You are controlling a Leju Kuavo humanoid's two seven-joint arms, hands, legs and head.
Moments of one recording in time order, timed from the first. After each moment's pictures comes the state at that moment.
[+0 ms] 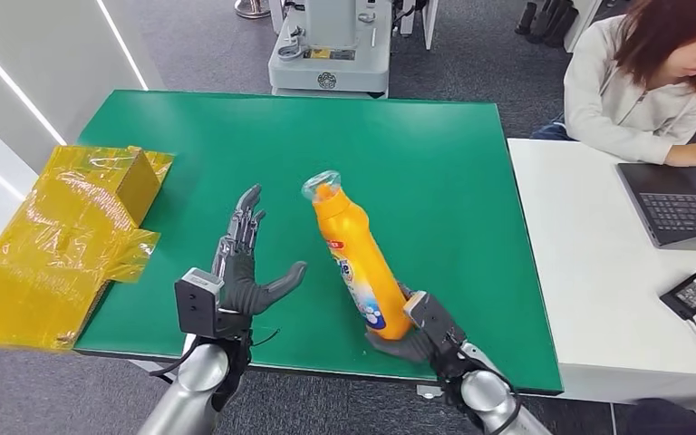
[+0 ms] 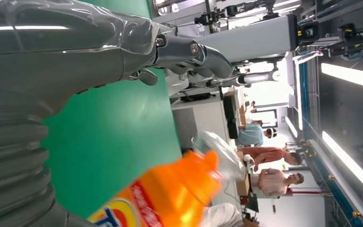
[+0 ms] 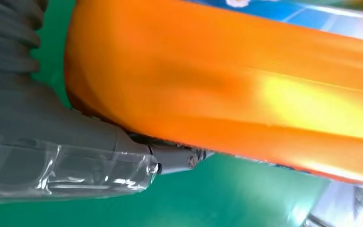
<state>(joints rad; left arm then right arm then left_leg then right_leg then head) -0.21 -0.09 -0.46 -1.29 0.03 0.22 -0.51 -0.29 -0.15 0.67 -0.99 -0.16 0.04 -0.33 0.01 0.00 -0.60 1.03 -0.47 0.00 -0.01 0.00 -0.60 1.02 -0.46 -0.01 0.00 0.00</state>
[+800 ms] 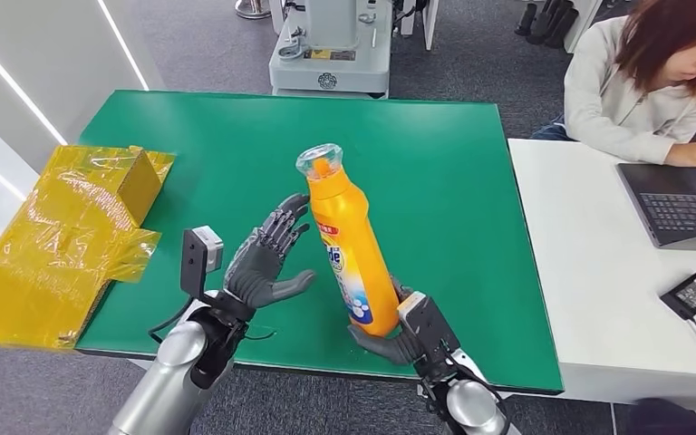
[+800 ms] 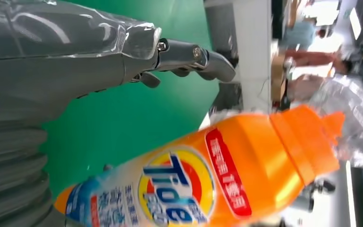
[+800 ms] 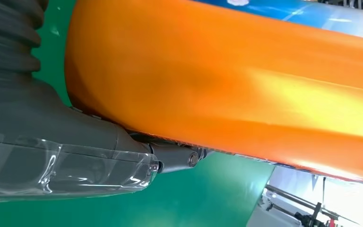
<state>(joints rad) -0.30 -0.02 -0.46 -1.27 0.33 -0.25 -0.22 -0.22 -0.06 0.60 -1.15 -0.02 0.03 -0.31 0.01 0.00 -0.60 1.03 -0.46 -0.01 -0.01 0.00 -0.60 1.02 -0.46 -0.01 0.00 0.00</state>
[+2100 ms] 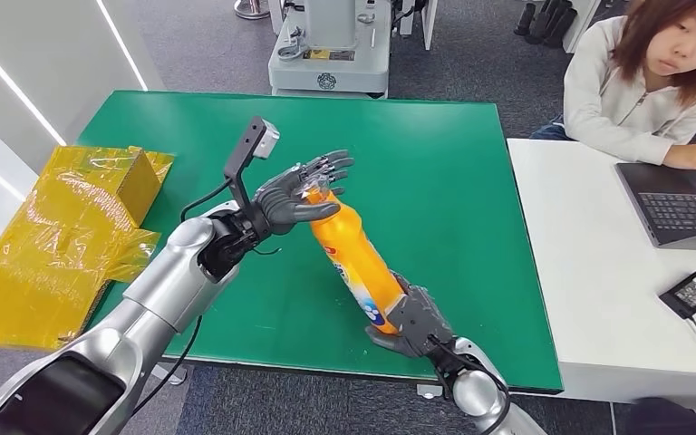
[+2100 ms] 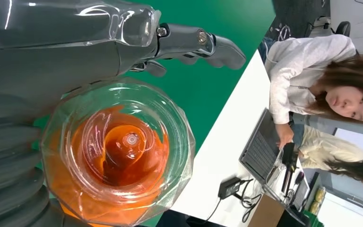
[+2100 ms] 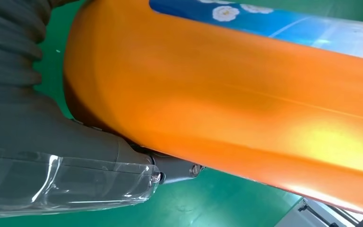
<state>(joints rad) -0.81 -0.01 -0.63 -0.77 0.69 -0.45 0.04 -0.29 -0.12 0.62 -1.03 0.19 -0.03 -0.23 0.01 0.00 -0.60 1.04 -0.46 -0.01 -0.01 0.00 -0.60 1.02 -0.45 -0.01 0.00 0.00</state>
